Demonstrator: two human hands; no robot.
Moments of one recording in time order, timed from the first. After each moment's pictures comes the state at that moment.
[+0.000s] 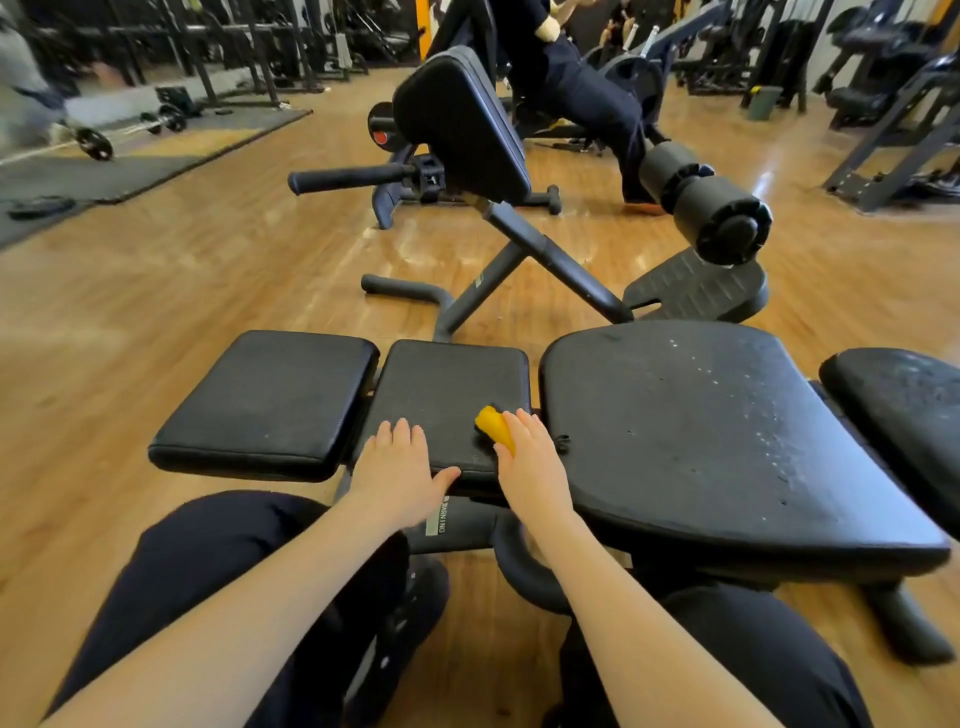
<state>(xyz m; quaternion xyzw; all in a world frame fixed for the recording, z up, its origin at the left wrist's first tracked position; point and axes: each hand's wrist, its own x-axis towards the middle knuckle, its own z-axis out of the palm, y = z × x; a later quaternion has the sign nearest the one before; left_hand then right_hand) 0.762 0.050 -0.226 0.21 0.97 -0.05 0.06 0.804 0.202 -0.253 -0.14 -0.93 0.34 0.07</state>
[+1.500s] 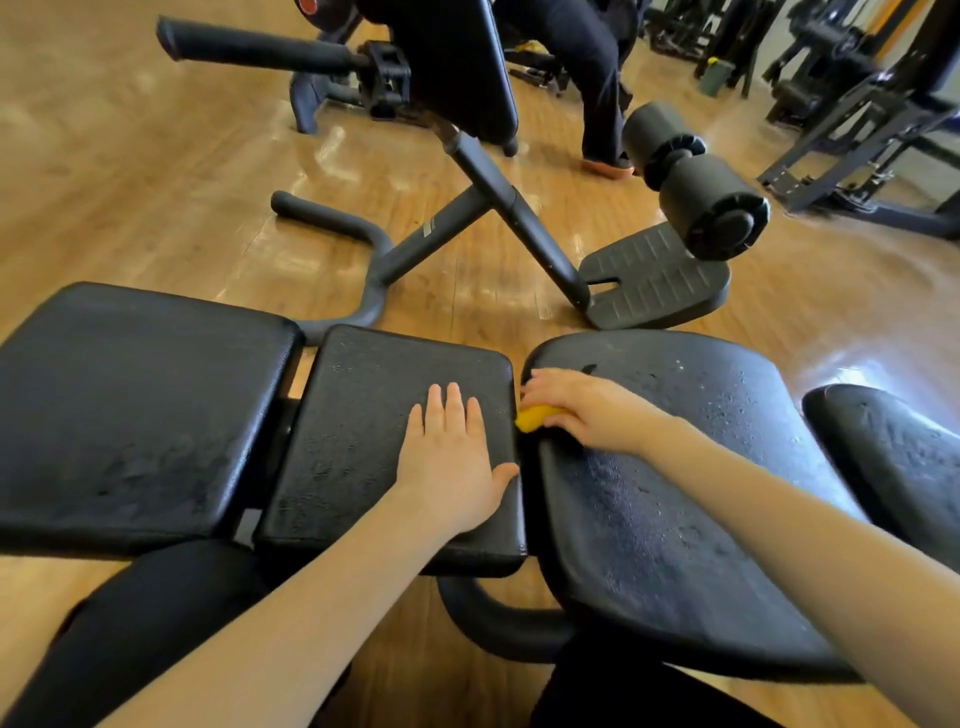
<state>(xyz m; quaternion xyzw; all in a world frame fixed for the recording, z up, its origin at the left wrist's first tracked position) 0.689 0.140 -0.239 0.30 0.94 0.01 0.13 0.693 0.346 -0.228 0.13 -0.98 0.11 -0.10</state>
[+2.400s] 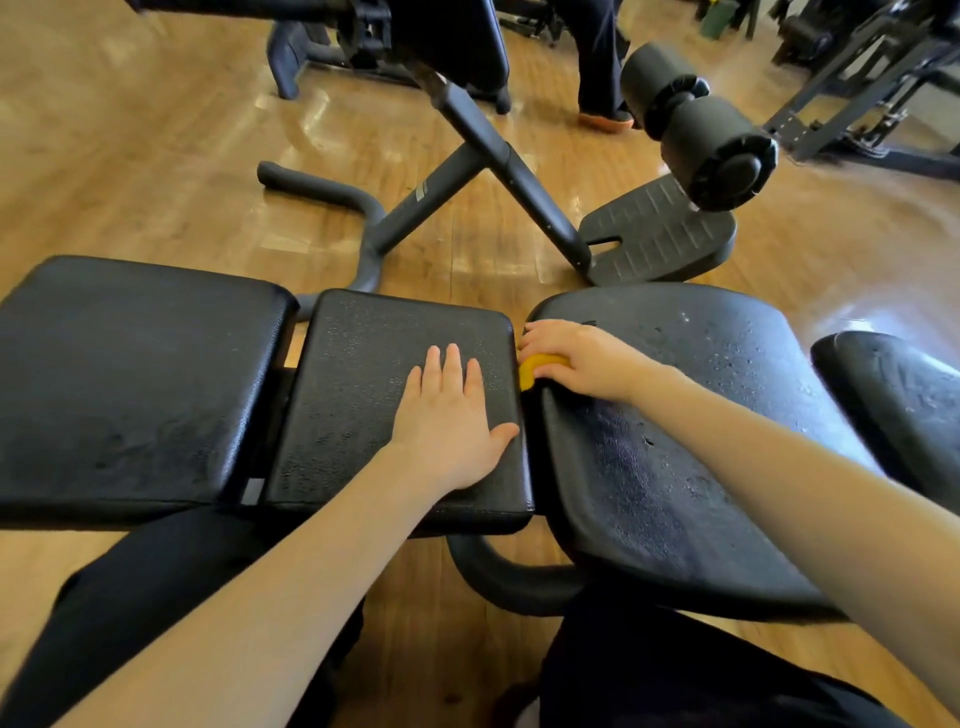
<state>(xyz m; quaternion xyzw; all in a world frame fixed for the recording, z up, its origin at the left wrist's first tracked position) 0.686 0.135 -0.239 0.32 0.94 0.01 0.15 0.684 0.344 -0.237 0.12 -0.98 0.16 -0.07</state>
